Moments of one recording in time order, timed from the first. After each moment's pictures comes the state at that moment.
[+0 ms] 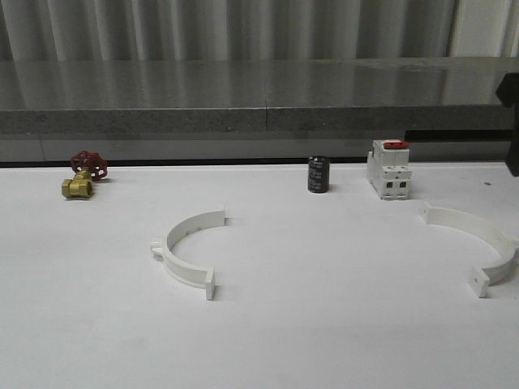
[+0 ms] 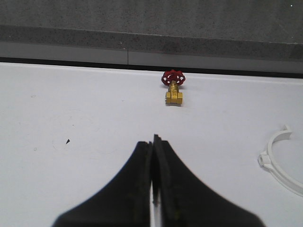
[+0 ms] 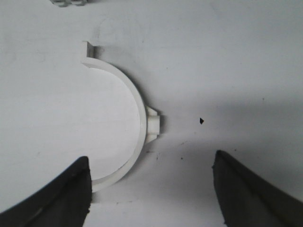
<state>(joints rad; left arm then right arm) -0.03 0.41 -0.40 0.00 0.43 -0.04 0.01 1.52 -1.00 0.06 0.64 0.02</state>
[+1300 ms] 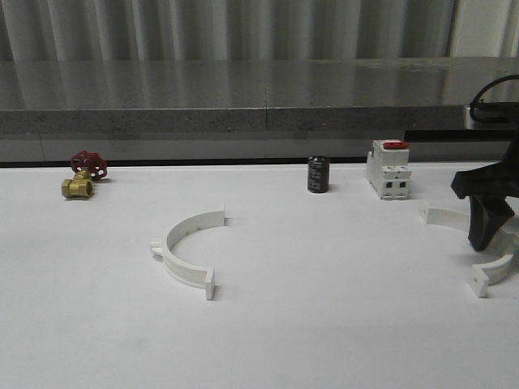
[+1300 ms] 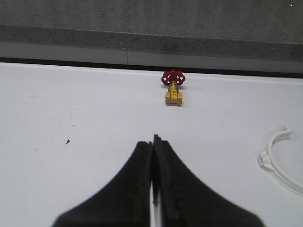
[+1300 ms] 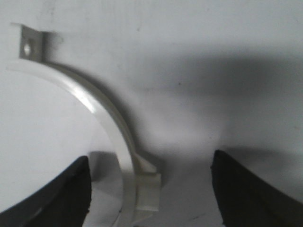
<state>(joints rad) -0.03 0.41 -0.40 0.00 0.43 -0.04 0.02 1.85 -1.06 0.06 0.50 -0.04</state>
